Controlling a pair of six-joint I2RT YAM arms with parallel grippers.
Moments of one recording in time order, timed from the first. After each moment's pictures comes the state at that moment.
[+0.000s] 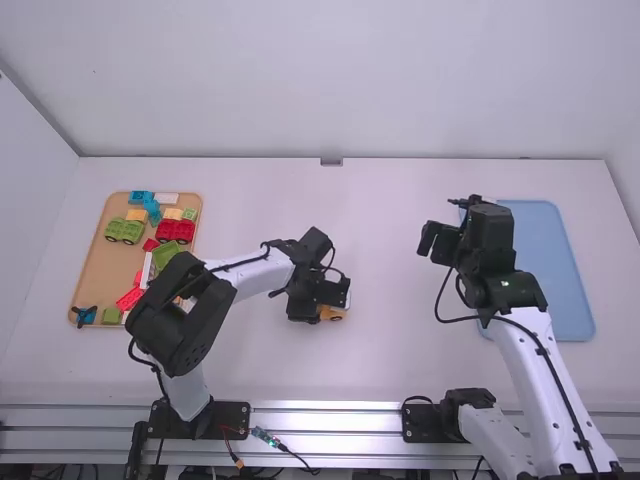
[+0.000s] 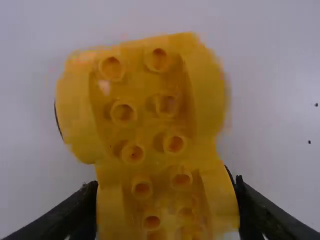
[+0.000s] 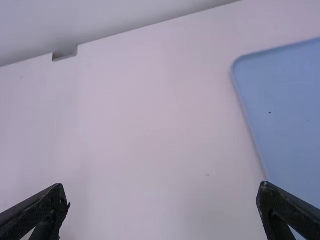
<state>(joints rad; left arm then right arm) -0.57 1.84 1.03 -0.61 0.24 1.04 0.10 1.06 0.86 -0.53 0.02 0.26</state>
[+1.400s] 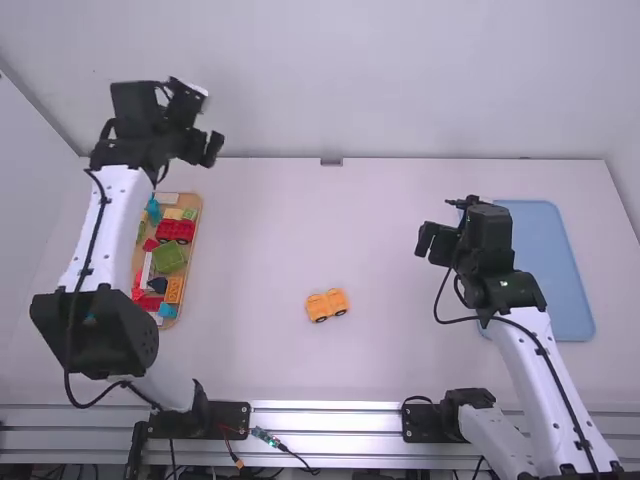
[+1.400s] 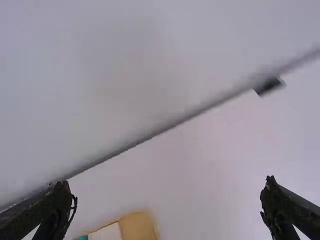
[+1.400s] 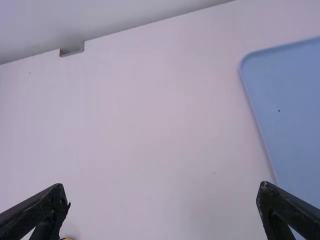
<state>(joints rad) 0.16 1.71 1.73 -0.59 0.22 0.39 0.10 1.06 0.86 -0.53 0.00 0.26</state>
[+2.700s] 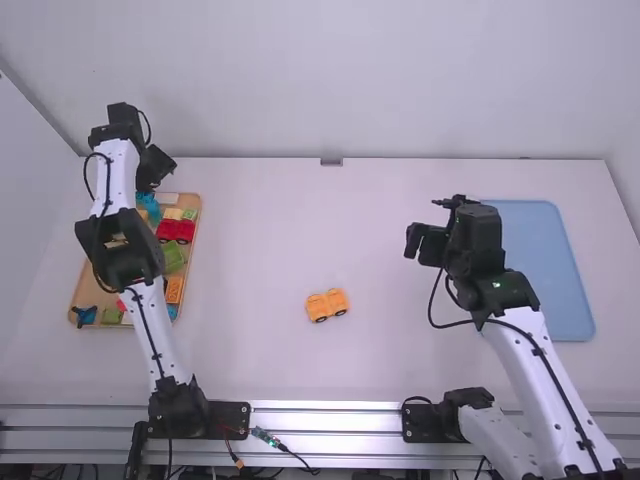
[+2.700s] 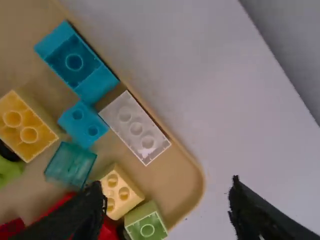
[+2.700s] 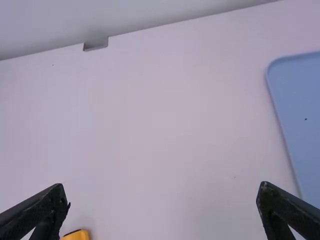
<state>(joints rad) 0.36 2.50 2.42 -1.11 0.00 -0.59 0.17 1.06 0.86 -0.51 -0.01 0.26</state>
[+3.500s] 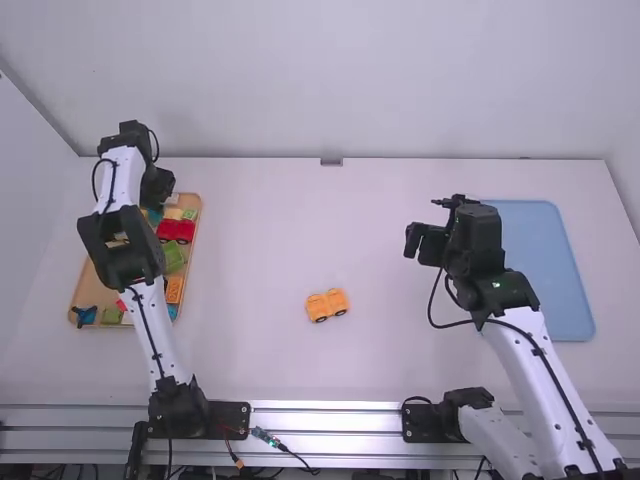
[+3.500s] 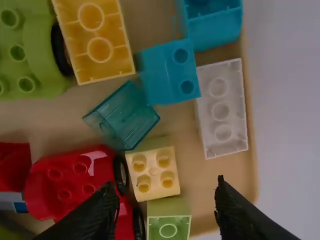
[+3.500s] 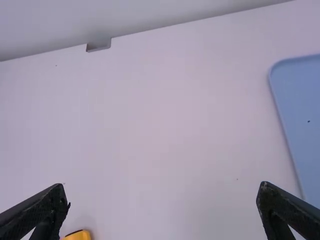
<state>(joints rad) 0.36 2.50 2.32 -1.19 -0.08 -1.04 0.17 1.06 0.86 -0.50 -0.02 0.26</state>
